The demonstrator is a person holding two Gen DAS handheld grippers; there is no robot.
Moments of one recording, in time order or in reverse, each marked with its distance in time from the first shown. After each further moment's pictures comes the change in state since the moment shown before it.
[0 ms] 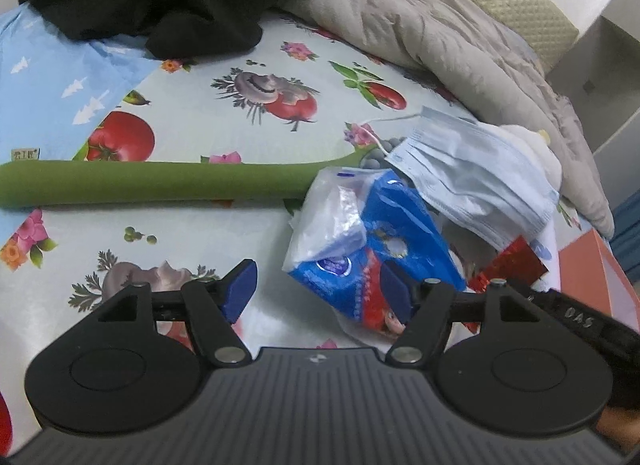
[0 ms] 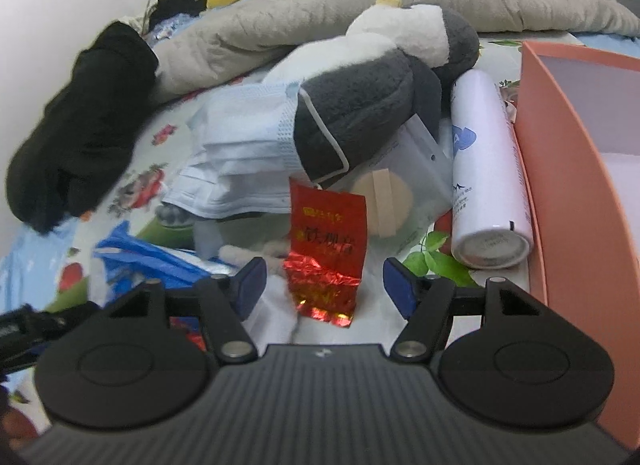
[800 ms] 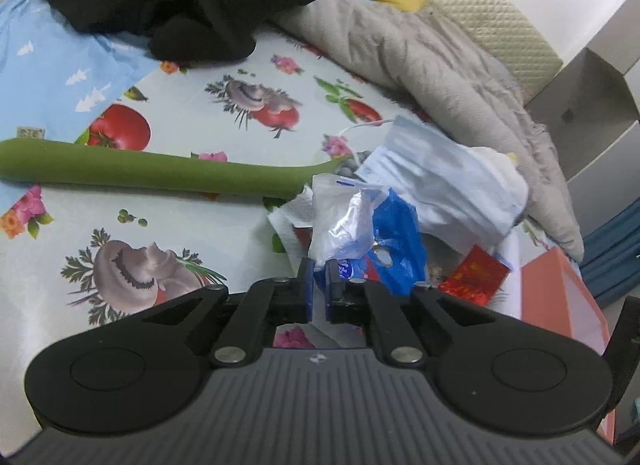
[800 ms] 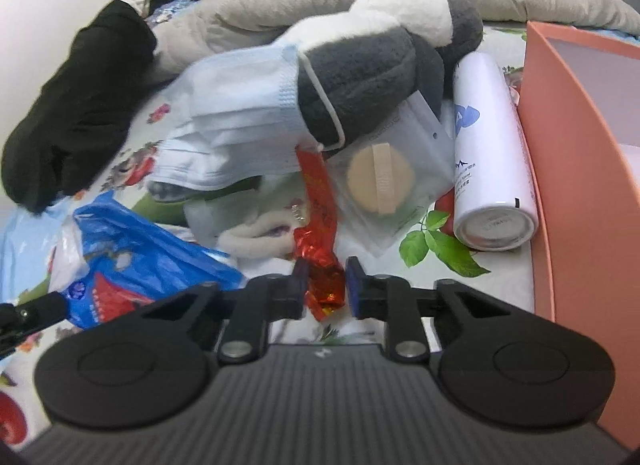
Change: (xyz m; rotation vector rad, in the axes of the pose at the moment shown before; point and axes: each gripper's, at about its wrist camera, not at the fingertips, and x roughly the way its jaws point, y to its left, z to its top) left arm -0.038 -0.001 -0.016 -0.057 -0.057 -0.092; right arm -0.004 0.000 -0.011 -0.024 0.029 0.008
